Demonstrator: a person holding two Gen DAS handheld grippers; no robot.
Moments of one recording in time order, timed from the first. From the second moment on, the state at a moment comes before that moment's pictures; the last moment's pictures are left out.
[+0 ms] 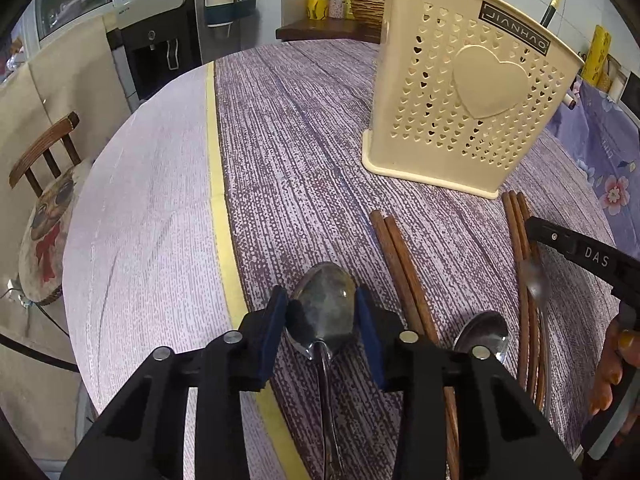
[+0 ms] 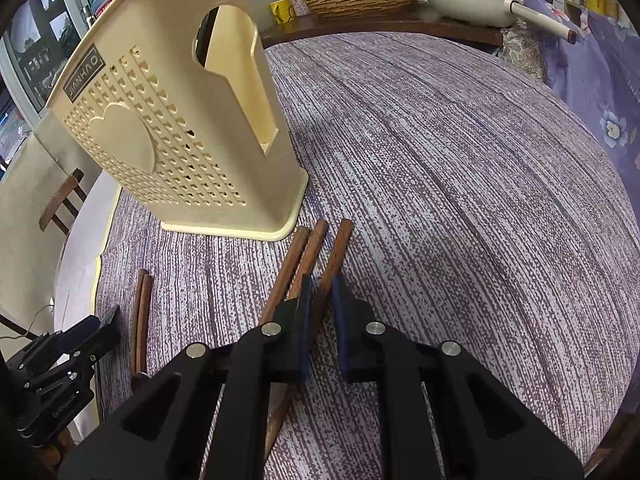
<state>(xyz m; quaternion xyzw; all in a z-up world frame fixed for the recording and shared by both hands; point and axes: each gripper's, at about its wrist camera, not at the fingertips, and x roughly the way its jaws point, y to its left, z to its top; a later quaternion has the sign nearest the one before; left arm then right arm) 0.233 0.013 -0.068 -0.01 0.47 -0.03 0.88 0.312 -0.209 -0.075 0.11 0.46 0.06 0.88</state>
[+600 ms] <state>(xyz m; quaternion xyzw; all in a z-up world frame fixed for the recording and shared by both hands) 0.230 0.010 -0.029 -0.05 0.37 -0.06 0.93 0.299 -0.231 -0.024 0.12 0.34 0.07 0.93</state>
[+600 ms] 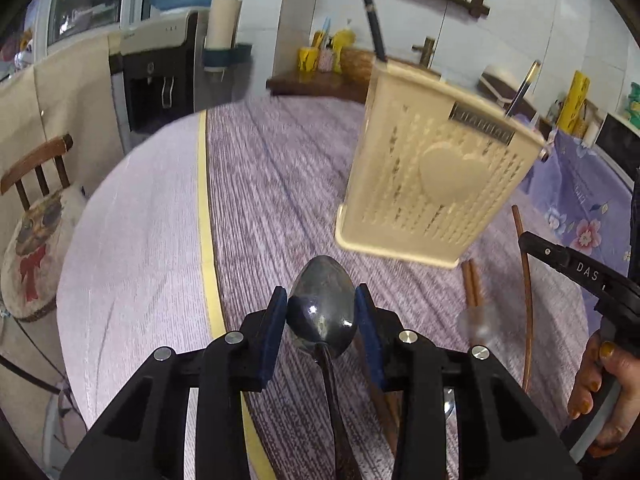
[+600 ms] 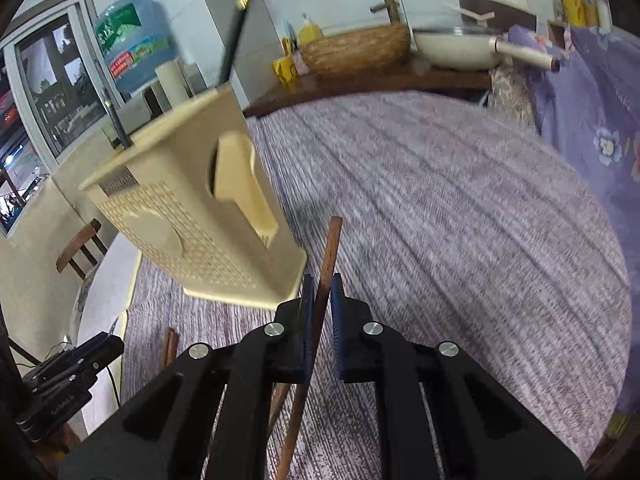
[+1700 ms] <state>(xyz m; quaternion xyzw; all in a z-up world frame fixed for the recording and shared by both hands) 0.208 0.014 0.028 -0.05 0.27 -0.06 0.96 0.222 -0.248 0.075 0.11 0.20 0.12 0.97</state>
